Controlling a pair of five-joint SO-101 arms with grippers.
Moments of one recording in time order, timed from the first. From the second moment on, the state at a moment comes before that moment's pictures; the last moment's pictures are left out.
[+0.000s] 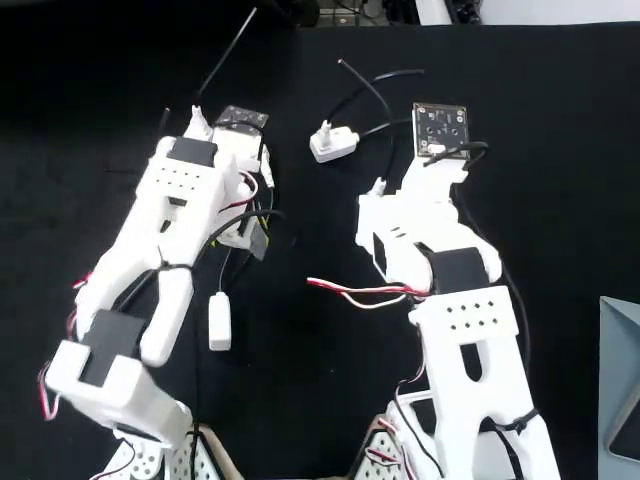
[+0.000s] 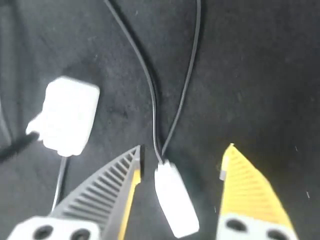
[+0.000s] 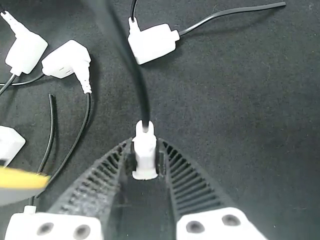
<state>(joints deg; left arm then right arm) 8.5 2.9 6.1 84.2 -4.2 -9.5 -42.8 43.6 55.3 -10.3</state>
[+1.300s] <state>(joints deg) 14.9 -20.3 38.4 80.9 -8.8 -9.5 -42.8 43.6 55.3 -10.3</state>
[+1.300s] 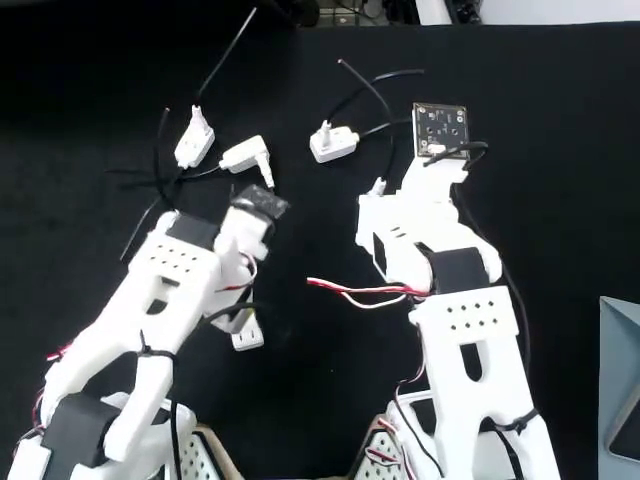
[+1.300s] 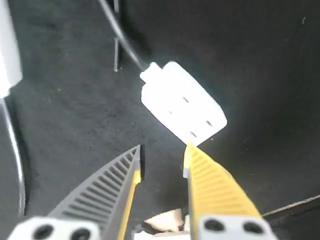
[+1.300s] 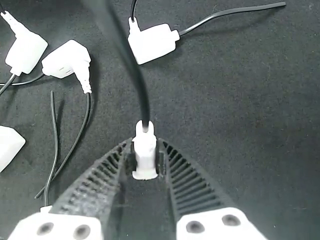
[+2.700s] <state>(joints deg) 15.9 -25.1 44.6 74.2 24.7 -9.5 -42.8 43.6 55.3 -10.3</state>
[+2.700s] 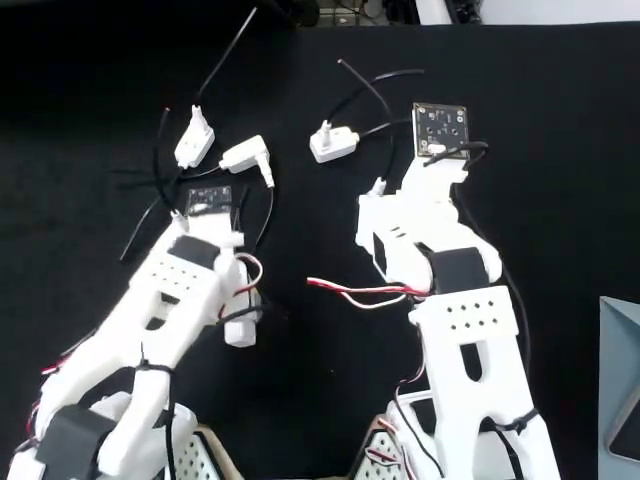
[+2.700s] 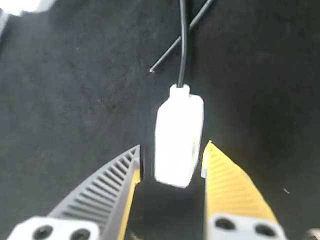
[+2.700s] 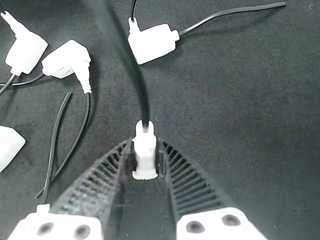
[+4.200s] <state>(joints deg) 14.9 -25.5 54.1 65.3 14.2 -9.6 -42.8 43.6 55.3 -10.3</state>
